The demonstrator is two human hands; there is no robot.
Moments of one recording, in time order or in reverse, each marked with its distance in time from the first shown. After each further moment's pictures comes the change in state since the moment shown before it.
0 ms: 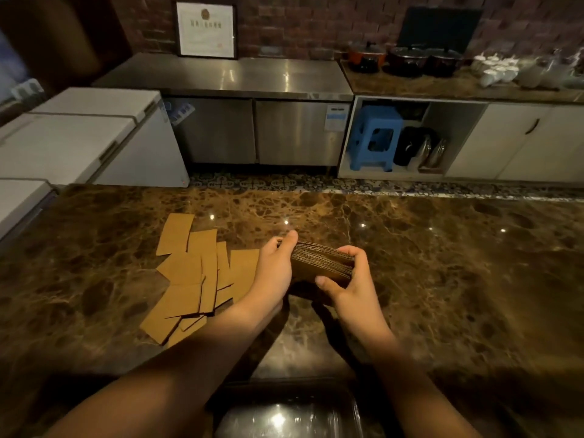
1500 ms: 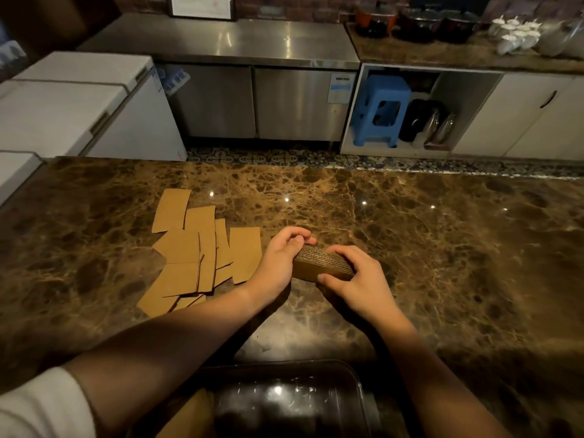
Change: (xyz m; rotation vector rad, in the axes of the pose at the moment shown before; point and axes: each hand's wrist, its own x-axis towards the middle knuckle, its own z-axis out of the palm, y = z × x) left_hand 0.014 -0.044 -0.015 0.110 -0.251 0.135; right_hand 0.016 0.045 -0.018 -0.436 -0.077 -0.135
